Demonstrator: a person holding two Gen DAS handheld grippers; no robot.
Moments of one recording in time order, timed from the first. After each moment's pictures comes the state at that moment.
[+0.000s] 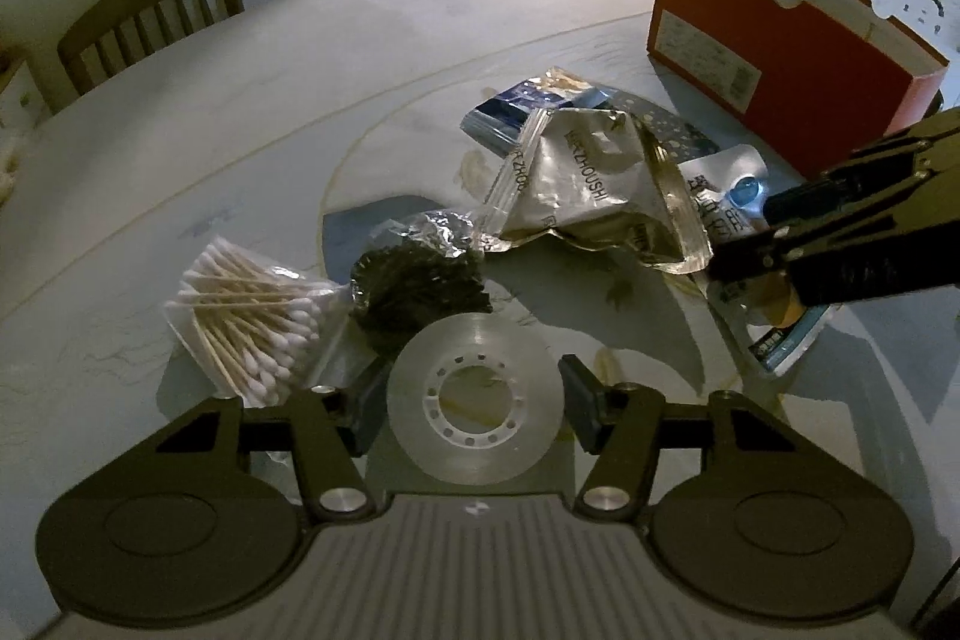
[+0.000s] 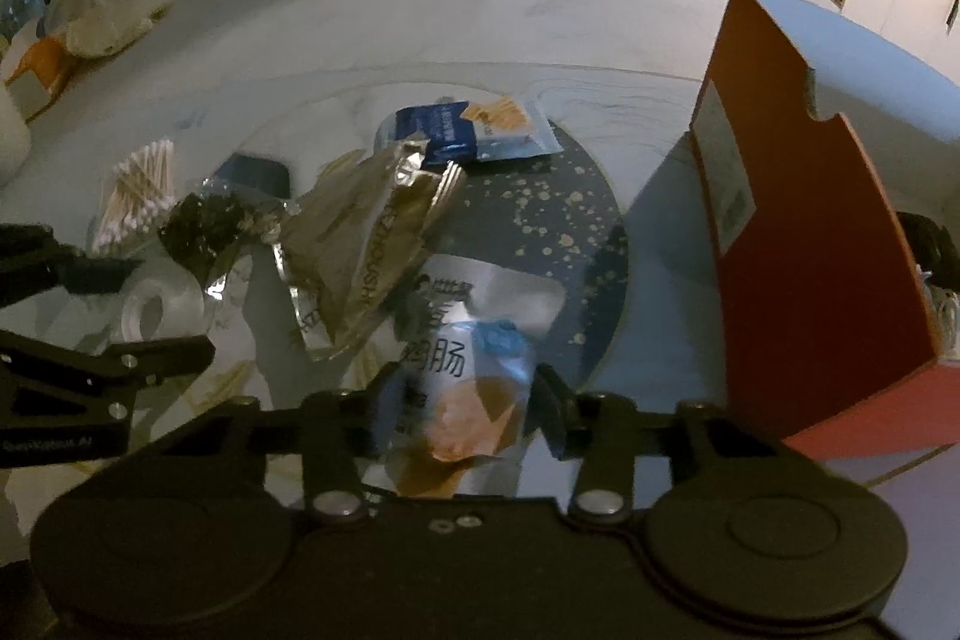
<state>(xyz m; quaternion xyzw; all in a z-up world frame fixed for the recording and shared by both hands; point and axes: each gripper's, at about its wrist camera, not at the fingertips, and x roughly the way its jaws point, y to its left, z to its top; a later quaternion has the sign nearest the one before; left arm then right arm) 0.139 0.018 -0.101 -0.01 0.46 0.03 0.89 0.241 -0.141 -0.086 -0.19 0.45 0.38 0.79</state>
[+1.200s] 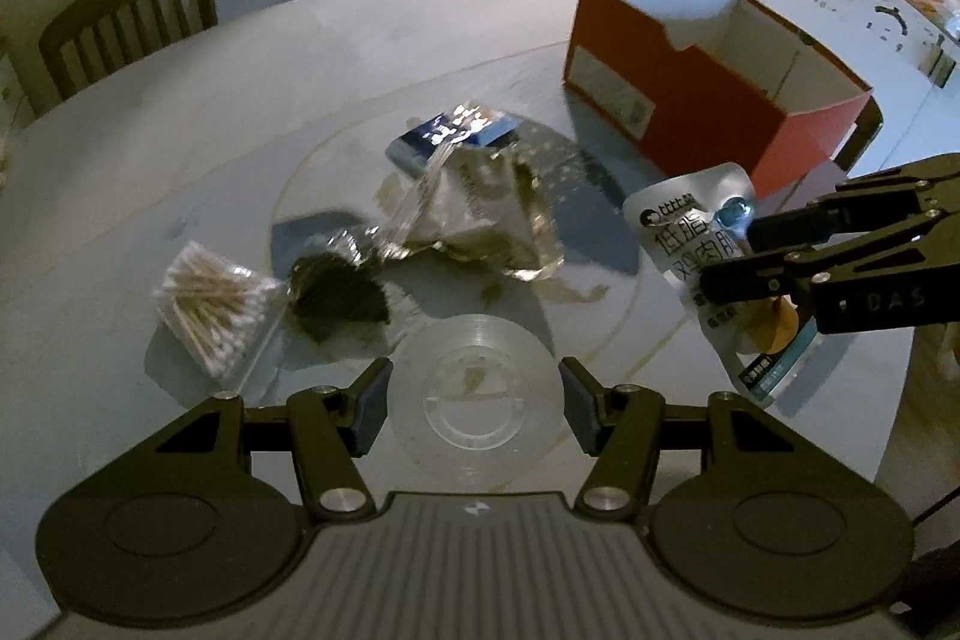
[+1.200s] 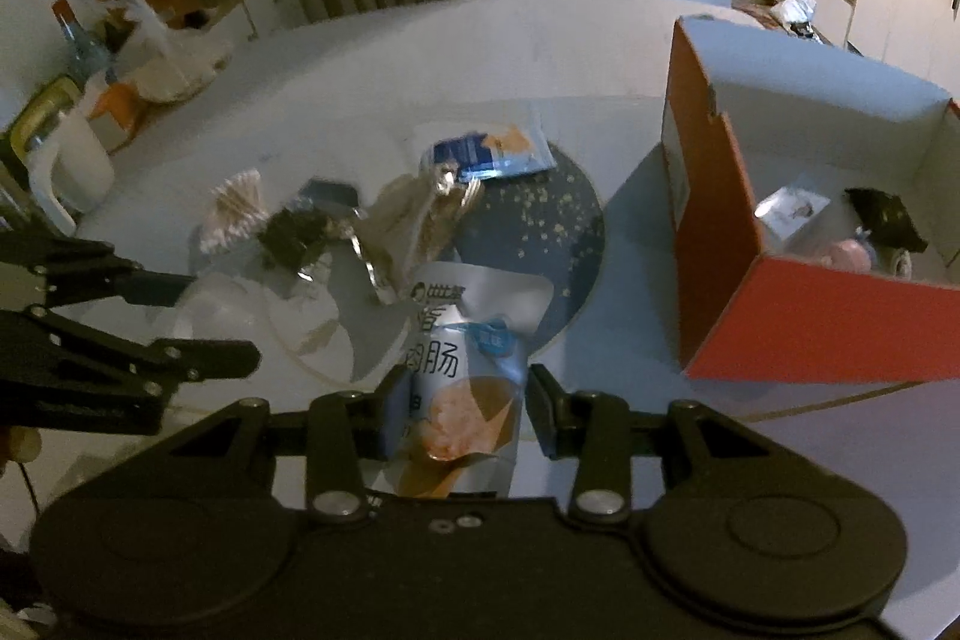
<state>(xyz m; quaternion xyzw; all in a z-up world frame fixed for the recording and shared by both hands) 0.109 -0.019 -0.042 -0.04 0.46 0.00 0.89 0.207 -0.201 -0.027 -0.14 0.44 0.42 0.78</state>
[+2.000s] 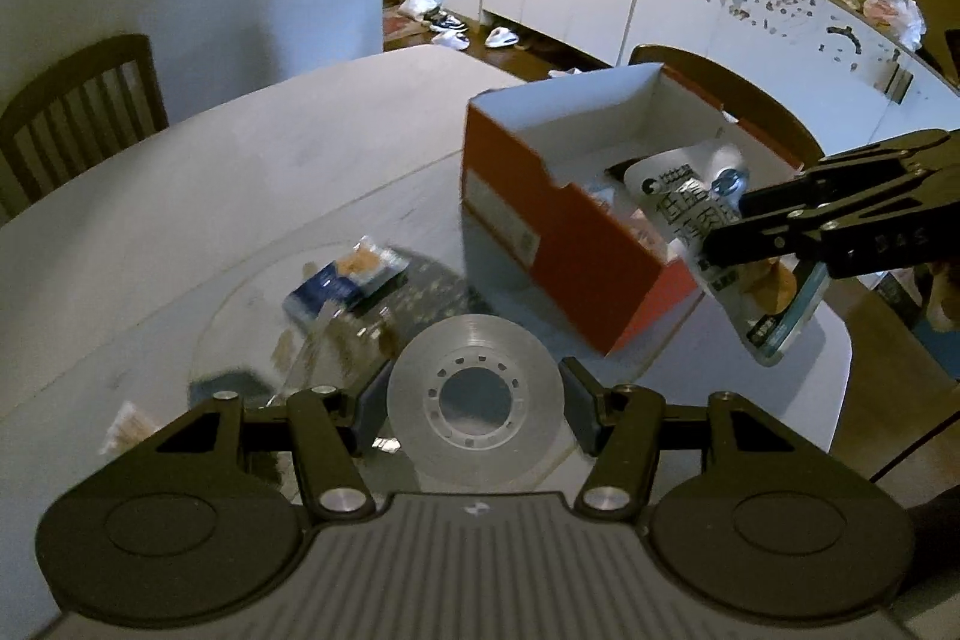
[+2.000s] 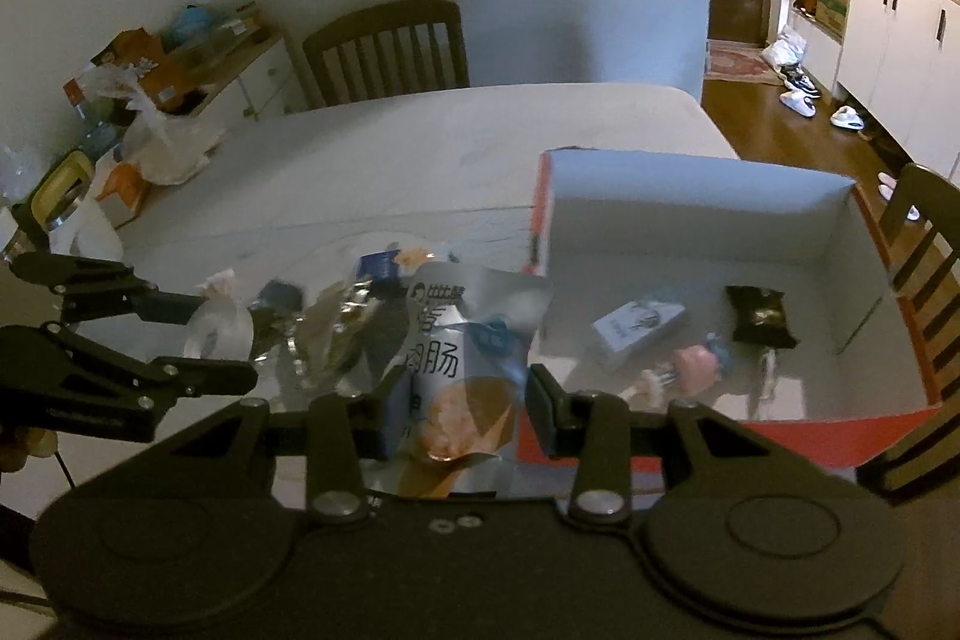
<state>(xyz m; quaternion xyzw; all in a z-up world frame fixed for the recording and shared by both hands) 0.172 -0.083 0.023 -0.03 0.43 -0.03 0.90 0.285 -0.273 0.044 -0.11 0.41 0.43 0.80</state>
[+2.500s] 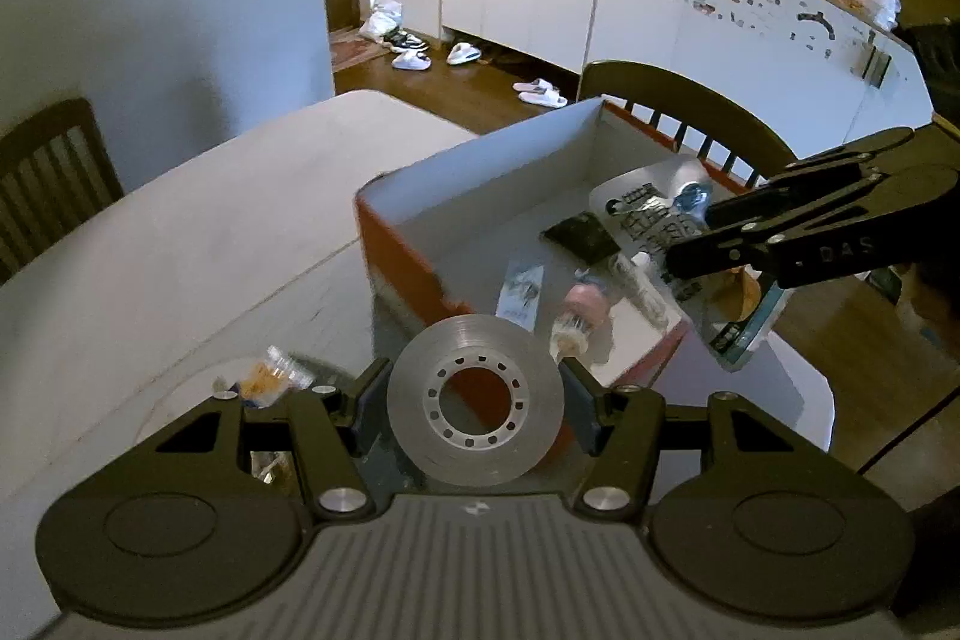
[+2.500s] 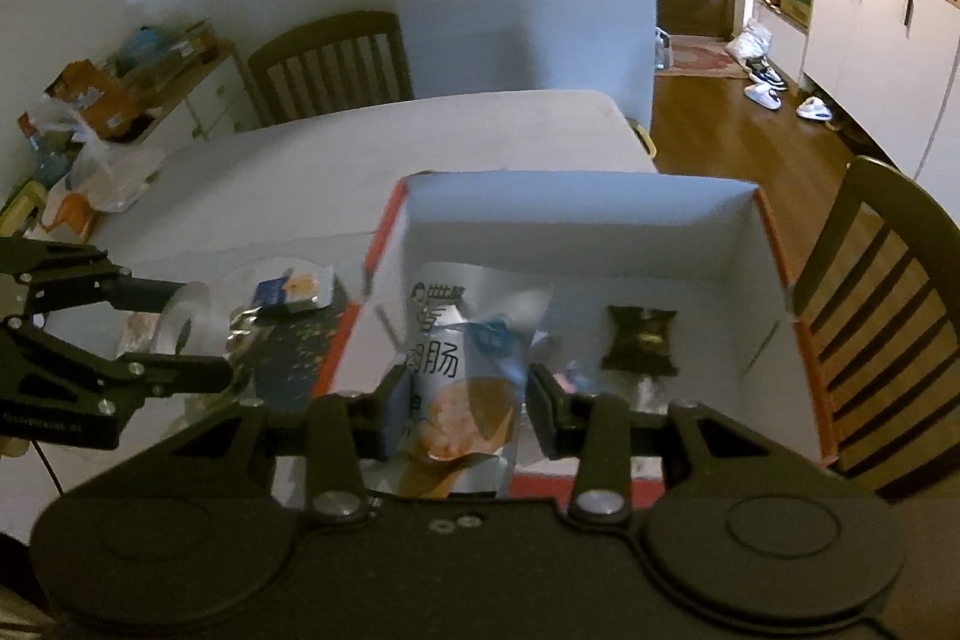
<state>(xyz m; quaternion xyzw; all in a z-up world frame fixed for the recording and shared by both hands) 0.253 -0.153 0.038 0.01 0.41 -0.06 0.91 0.363 -0.322 0.042 -0.10 0.41 0.41 0.81</state>
